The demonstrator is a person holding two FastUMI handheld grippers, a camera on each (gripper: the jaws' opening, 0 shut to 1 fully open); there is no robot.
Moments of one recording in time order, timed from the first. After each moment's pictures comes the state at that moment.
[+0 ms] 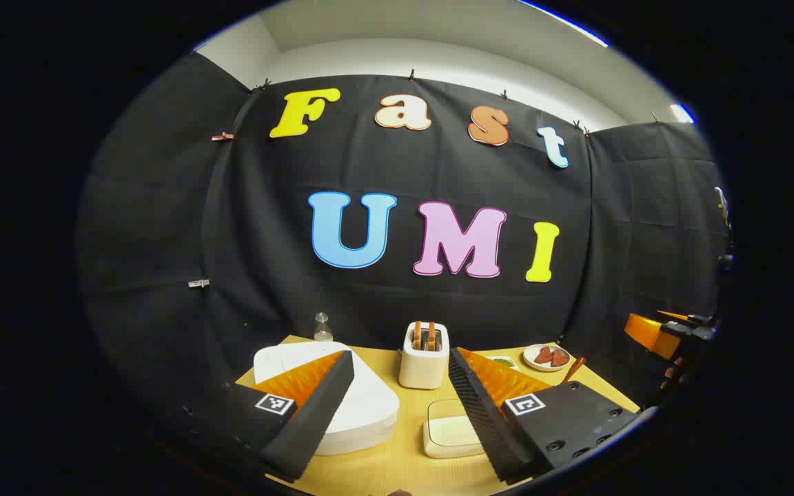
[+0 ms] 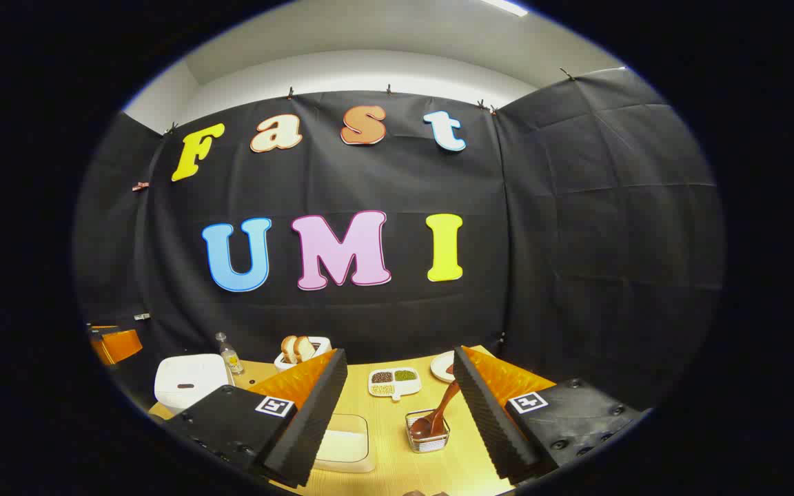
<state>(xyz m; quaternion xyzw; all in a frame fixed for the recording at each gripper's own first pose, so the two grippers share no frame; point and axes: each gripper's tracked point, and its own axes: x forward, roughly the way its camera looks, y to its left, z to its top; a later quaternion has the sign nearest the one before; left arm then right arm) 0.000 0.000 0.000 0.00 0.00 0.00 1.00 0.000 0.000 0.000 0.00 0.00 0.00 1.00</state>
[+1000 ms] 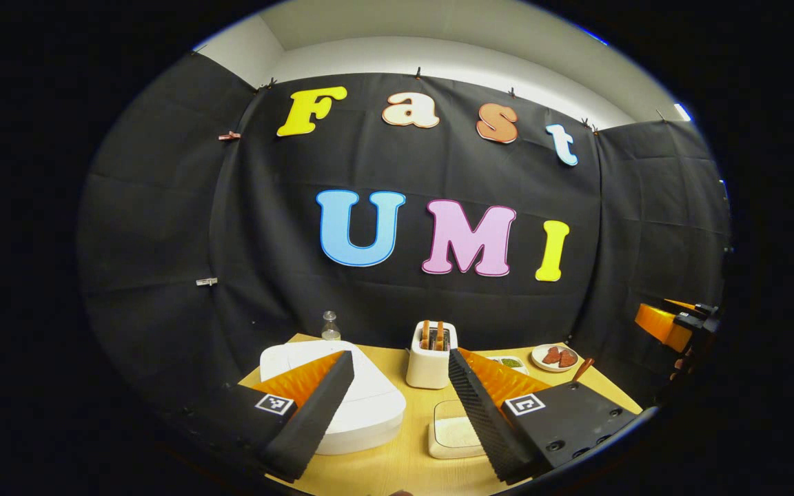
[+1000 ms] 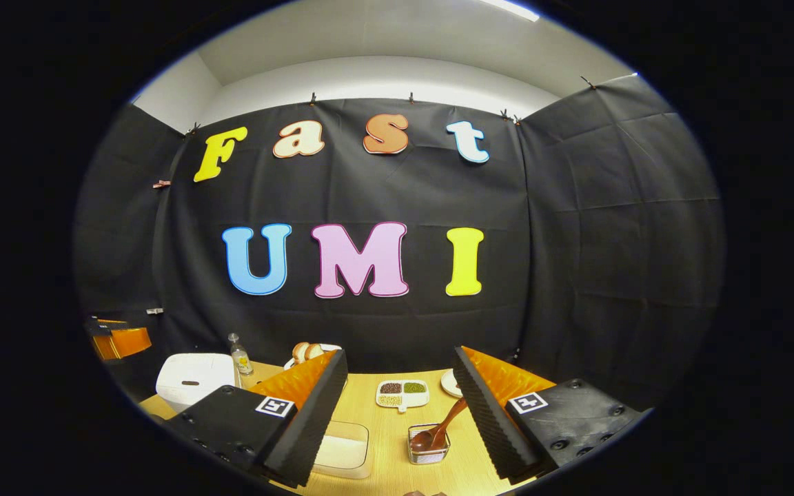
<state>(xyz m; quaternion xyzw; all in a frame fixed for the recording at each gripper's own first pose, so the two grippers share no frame) 0.006 0.009 -0.009 -0.01 0.01 0.02 1.00 0.007 0.006 0.012 -0.02 -0.01 0.04 1.00</state>
